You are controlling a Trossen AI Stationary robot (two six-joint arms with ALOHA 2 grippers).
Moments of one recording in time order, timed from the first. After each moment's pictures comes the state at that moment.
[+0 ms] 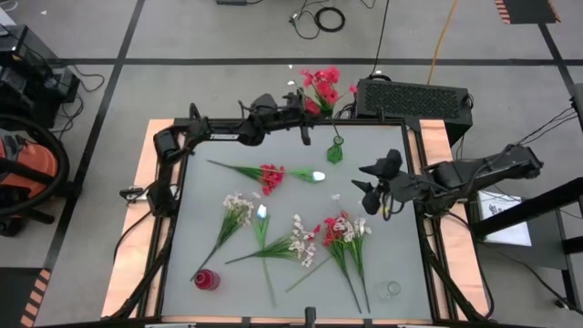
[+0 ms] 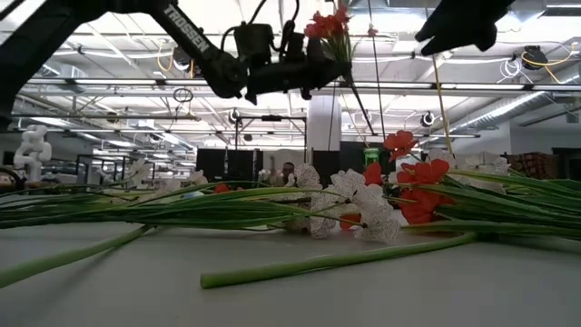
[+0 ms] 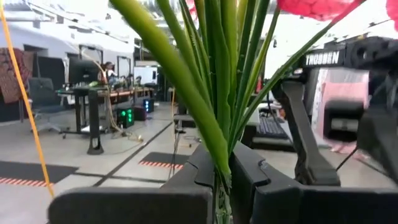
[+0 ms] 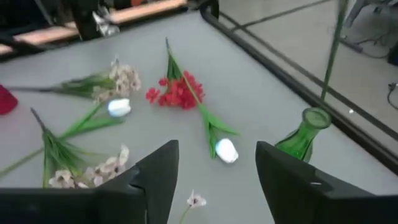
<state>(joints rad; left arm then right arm) 0.50 2.03 1.36 0.94 0.43 -0.10 0.29 0.92 0.90 -0.66 0.67 0.56</state>
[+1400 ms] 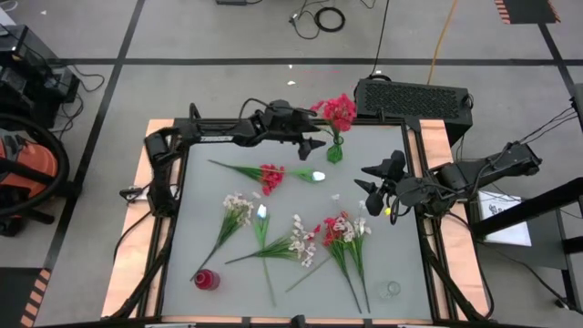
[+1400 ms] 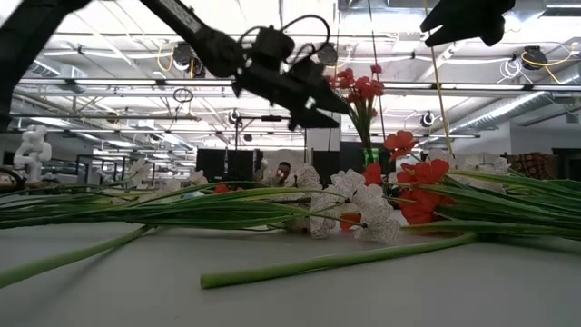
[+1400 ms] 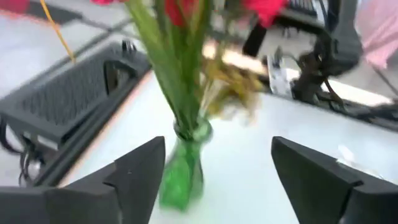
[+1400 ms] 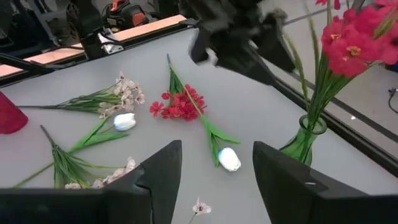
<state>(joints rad) 0.45 1.90 1.35 0.16 0.34 -0.06 0.34 0.90 0.90 -0.66 0.73 0.61</state>
